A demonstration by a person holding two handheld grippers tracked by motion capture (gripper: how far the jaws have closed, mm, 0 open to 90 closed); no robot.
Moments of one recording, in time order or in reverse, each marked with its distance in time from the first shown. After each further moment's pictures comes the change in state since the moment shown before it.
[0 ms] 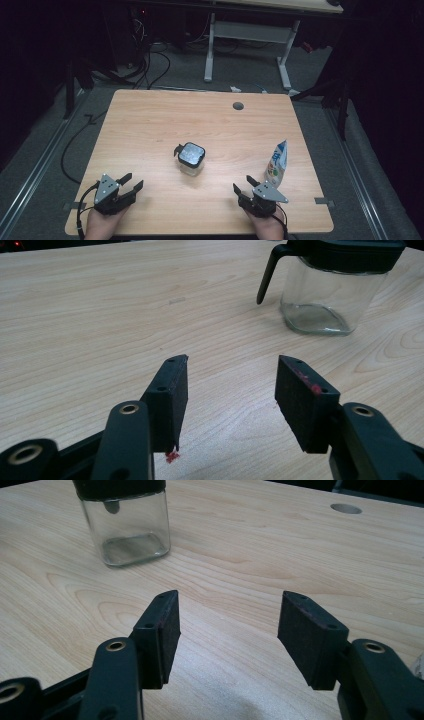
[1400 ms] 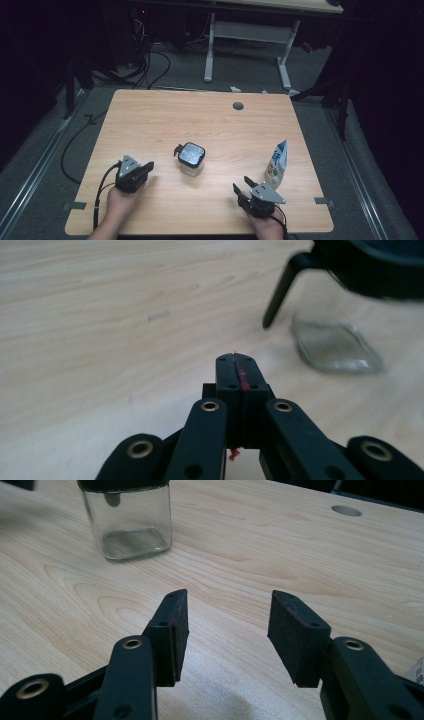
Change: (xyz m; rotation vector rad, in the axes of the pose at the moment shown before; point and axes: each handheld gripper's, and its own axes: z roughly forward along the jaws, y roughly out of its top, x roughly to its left) left arm -0.001 0.043 0.082 0.079 -0.001 -0.017; right arm 0.005 0.000 0.001 0.009 -0.007 -0.030
